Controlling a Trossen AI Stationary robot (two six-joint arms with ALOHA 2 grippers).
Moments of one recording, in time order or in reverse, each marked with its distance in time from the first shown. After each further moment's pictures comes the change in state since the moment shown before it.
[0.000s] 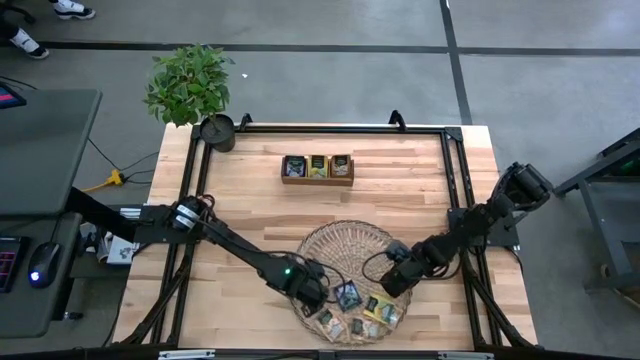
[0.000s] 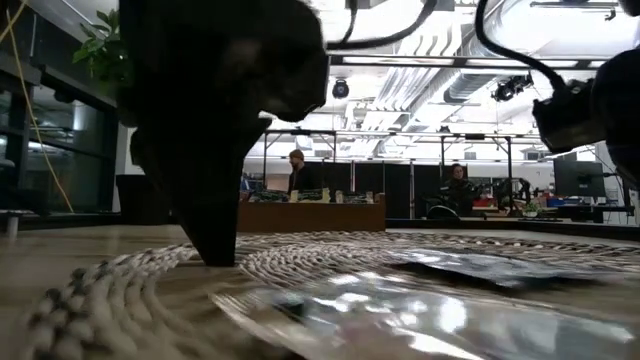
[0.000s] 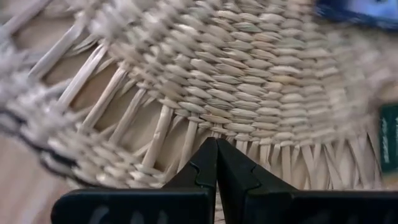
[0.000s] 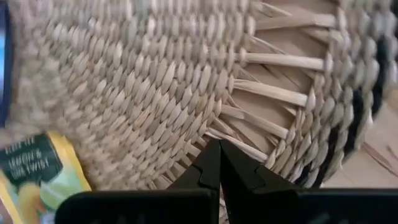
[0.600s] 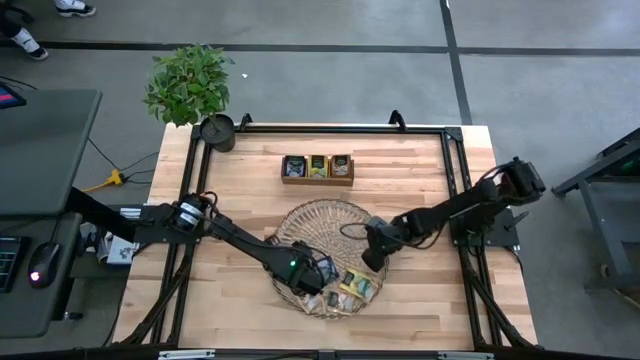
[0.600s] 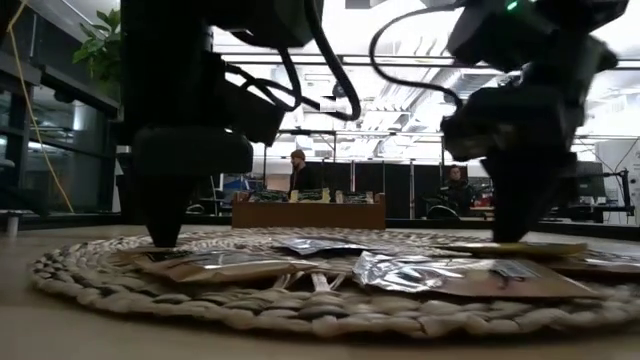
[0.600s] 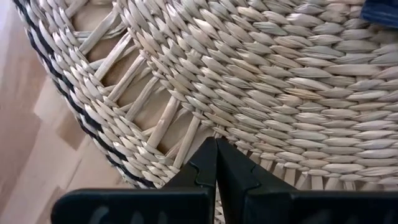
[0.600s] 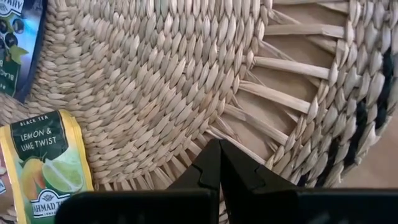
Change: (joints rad) left arm 0.050 0.004 -0.005 -0.371 -0.083 -0.057; right arm -0.340 0.007 -0.015 0.156 -0.049 -0.425
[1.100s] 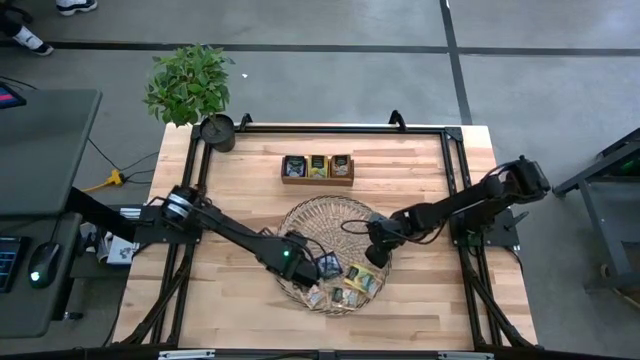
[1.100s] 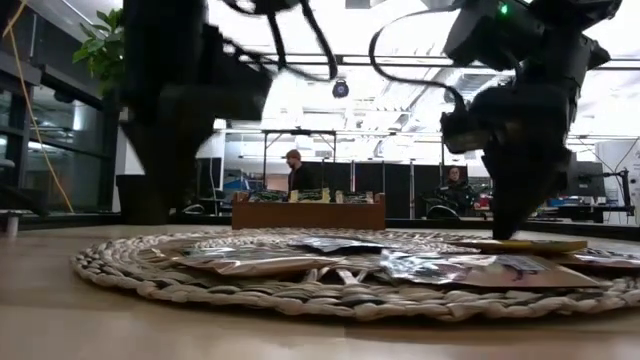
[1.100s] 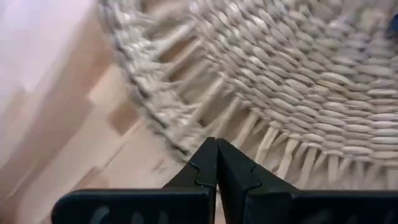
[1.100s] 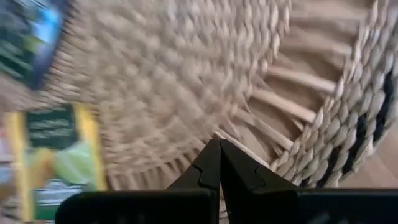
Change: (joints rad) left arm 0.017 -0.114 -0.005 -0.062 -0.061 -0.121; right arm -0.035 -0.054 -0.003 -0.014 -0.048 -0.110
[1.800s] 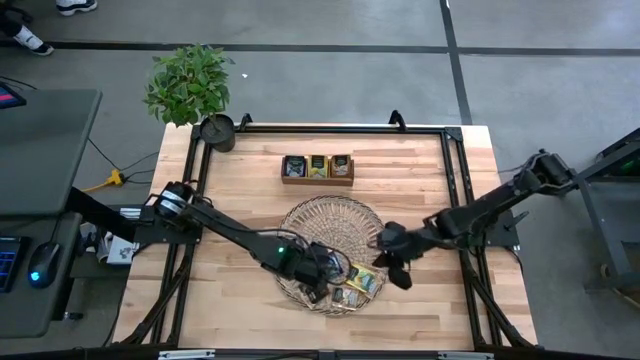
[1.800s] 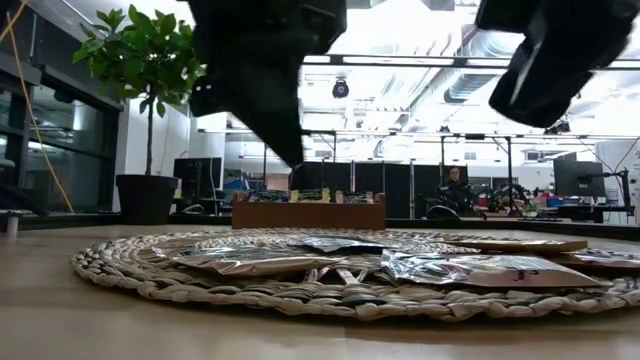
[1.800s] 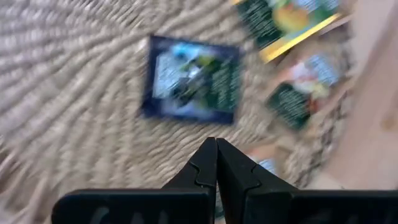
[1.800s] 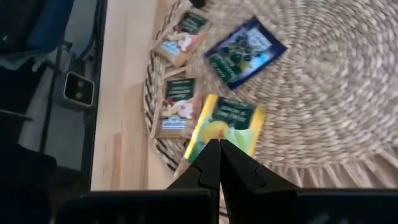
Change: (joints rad) left arm 0.002 -0.067 0.004 0.472 0.061 0.304; right arm 0.195 -0.272 0.003 0.117 0.016 -0.247
